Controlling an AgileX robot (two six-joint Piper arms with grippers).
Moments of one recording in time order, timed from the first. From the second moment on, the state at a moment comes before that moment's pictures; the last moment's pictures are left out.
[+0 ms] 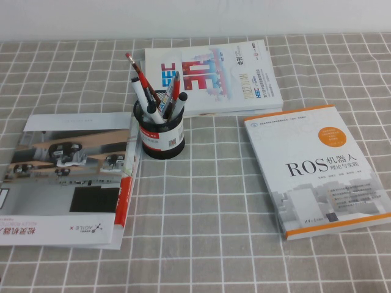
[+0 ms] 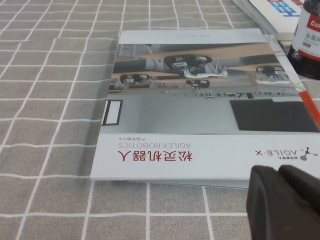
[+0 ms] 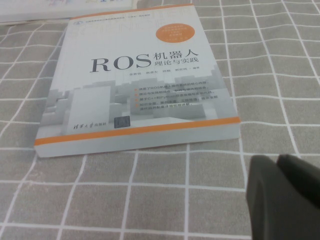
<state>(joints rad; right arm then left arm) 0.08 -0.01 0.03 0.16 0.41 -0.05 -0.07 -0.02 0.03 -0.06 0.38 0.07</state>
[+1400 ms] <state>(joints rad) 0.08 -0.01 0.03 0.24 0.31 -0.05 -0.07 -0.02 0.03 -0.06 0.38 0.07</state>
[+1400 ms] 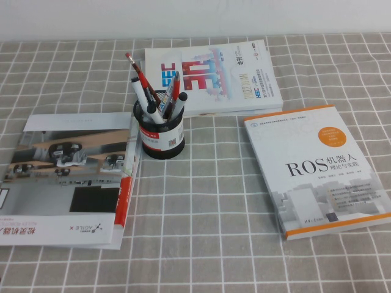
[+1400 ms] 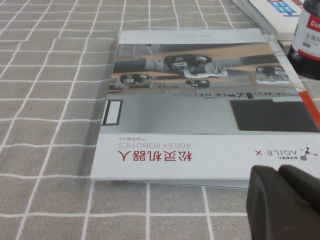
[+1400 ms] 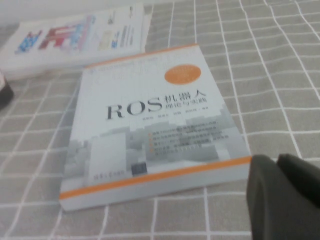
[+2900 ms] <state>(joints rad) 0.08 0.56 -0.44 0.61 0.62 -0.22 -0.07 -0.02 0.03 -0.06 0.38 0.07</state>
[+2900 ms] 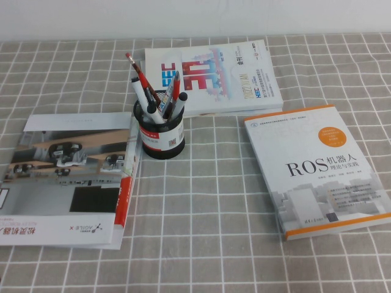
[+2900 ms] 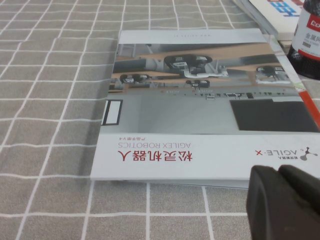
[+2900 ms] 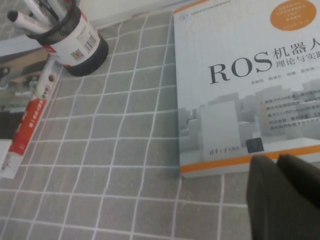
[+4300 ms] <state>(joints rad) 0.91 1.57 -0.94 0.58 -0.25 -0.69 -0.07 -0.02 0.03 -0.06 0.38 0.07</state>
